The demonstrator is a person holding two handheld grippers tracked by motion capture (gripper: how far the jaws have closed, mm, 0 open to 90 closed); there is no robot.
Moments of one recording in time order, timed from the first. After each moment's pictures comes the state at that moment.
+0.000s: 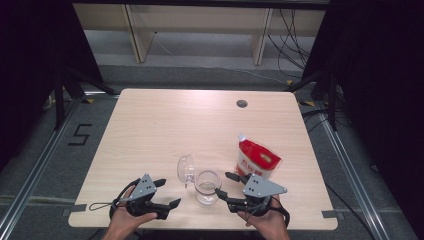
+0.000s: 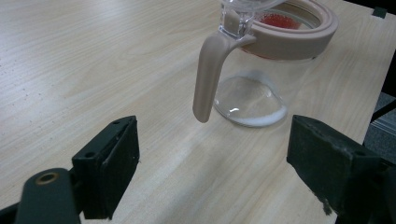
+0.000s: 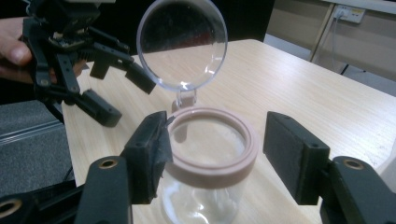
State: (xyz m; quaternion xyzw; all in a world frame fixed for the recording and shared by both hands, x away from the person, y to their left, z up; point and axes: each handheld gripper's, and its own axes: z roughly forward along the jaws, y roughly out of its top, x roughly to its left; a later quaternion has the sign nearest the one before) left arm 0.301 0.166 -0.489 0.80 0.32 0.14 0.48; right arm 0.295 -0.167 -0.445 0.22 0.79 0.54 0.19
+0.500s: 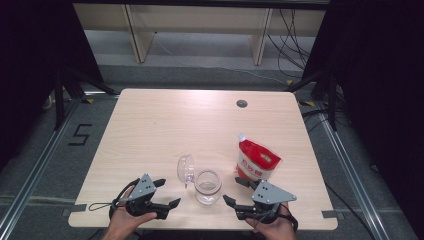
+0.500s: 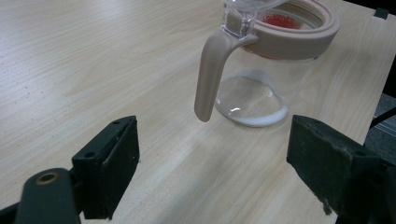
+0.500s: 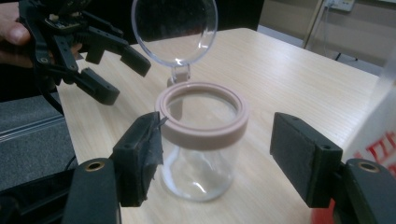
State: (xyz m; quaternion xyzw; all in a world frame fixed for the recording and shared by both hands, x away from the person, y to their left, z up) left arm 0.300 0.166 -0.489 0.80 0.32 0.14 0.49; right arm 0.282 -0.189 -0.454 0.24 0.79 0.53 0.20
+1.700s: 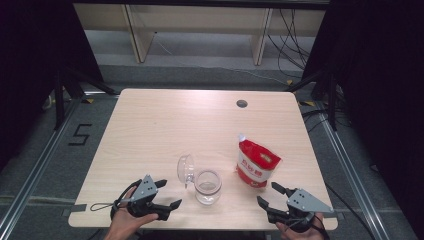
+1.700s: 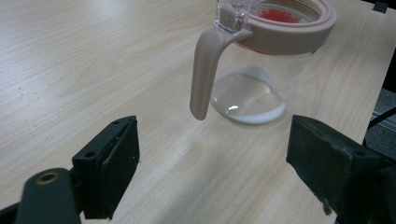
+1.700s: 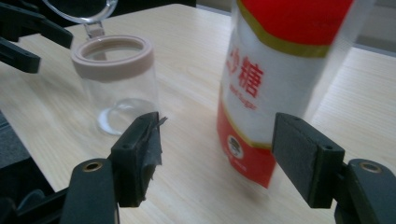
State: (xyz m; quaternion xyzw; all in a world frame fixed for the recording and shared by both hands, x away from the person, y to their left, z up) left arm 0.299 0.163 -0.491 0.81 0.32 0.14 0.48; right arm 0.261 -0.262 -0.463 0.35 0.76 0.49 0.24
